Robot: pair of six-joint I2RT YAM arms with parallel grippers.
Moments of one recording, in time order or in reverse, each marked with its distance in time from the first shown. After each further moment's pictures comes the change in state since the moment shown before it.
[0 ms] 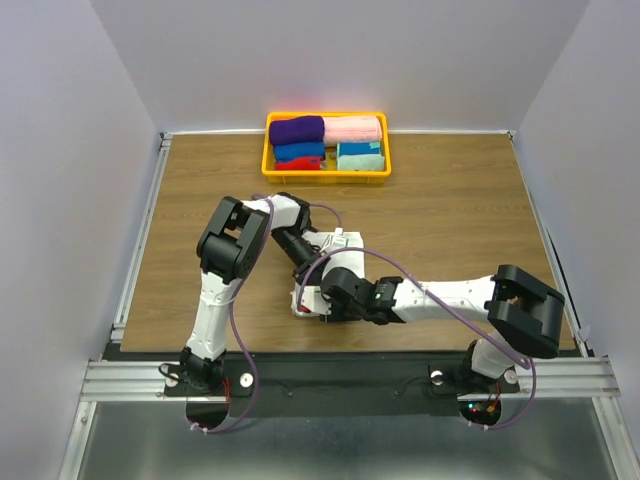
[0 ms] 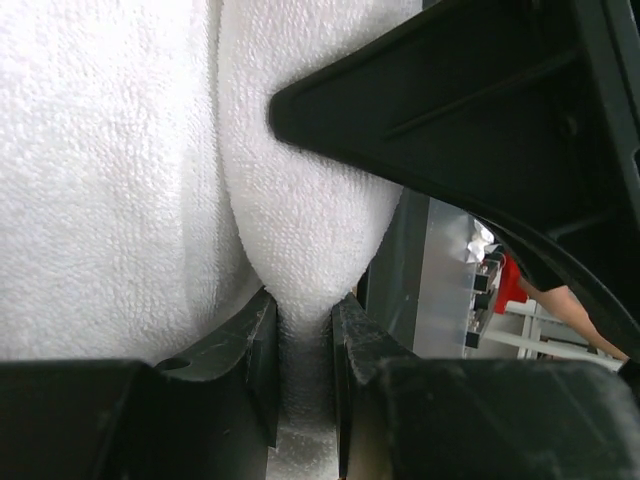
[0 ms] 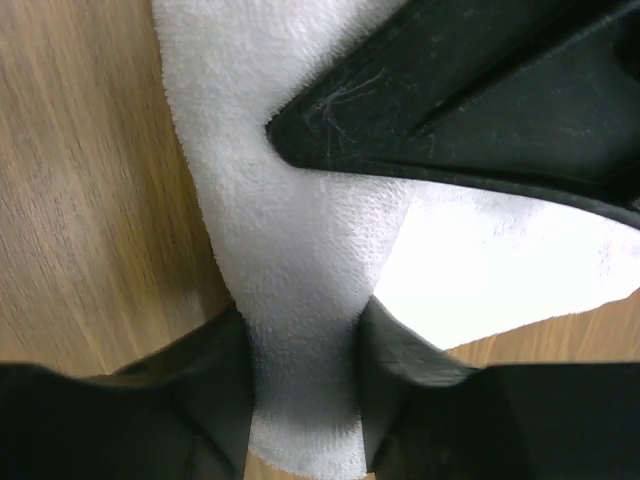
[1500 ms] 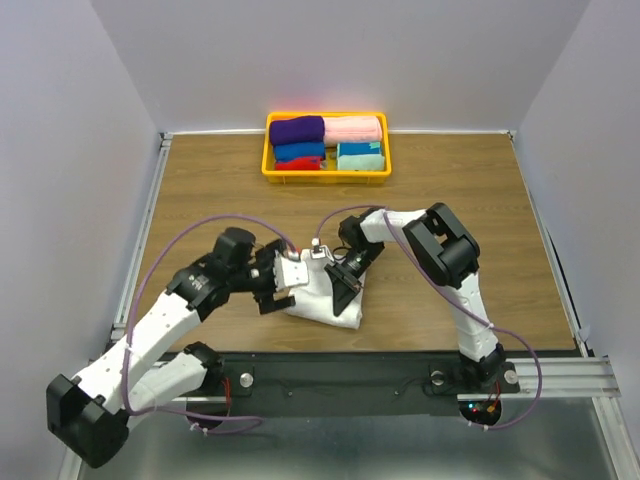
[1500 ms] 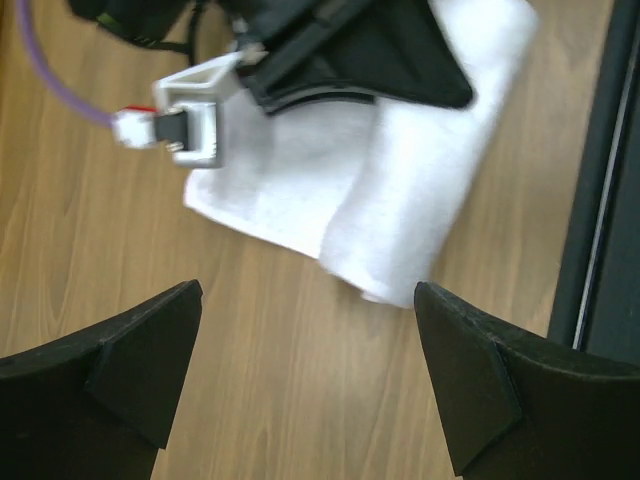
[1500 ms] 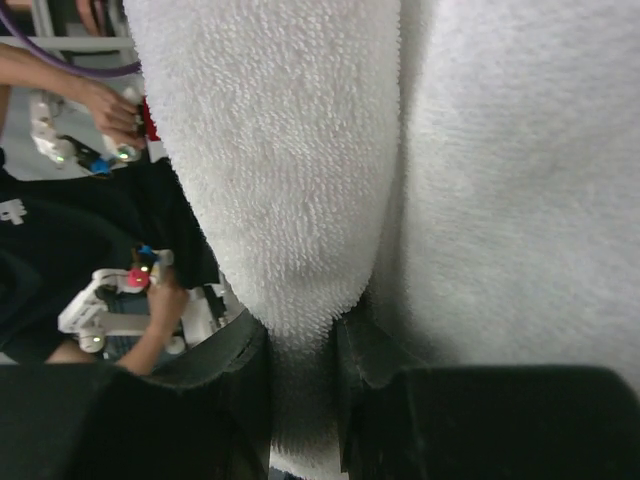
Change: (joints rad) left arm -0.006 -1.365 -0.731 0.742 -0.547 -0.197; right arm -0.498 0.662 0.576 -0.788 -1.257 -0.009
